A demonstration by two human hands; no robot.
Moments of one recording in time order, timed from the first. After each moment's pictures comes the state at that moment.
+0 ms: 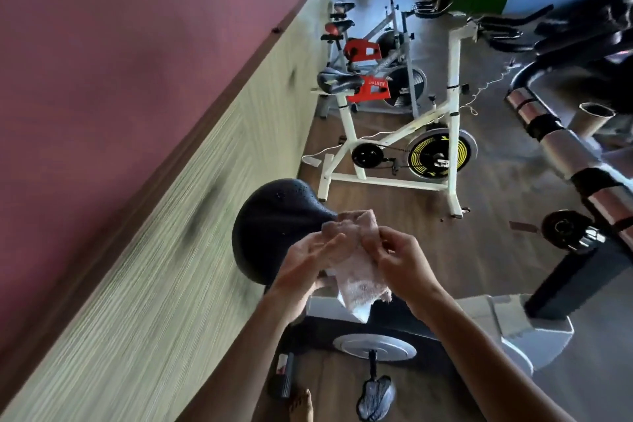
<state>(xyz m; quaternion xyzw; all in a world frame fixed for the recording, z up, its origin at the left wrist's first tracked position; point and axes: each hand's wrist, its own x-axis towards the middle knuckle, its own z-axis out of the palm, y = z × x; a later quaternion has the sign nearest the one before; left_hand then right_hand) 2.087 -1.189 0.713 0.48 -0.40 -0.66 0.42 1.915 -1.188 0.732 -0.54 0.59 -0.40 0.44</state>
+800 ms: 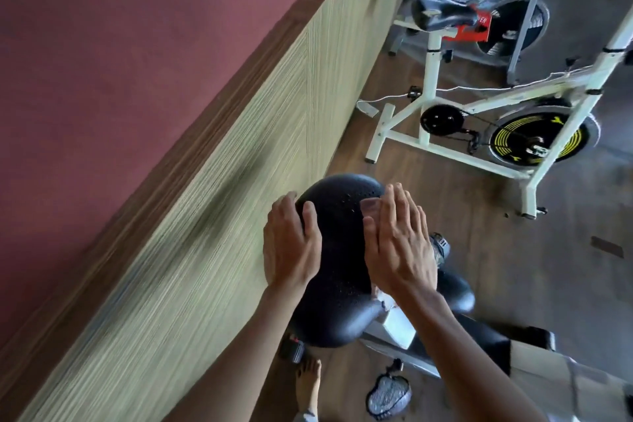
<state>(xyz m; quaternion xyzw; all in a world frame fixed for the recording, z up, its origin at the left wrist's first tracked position) 2.201 -1.356 0.613 0.80 -0.44 -0.21 0.36 2.040 -1.387 0.618 -0.77 0.62 -0.12 0.09</state>
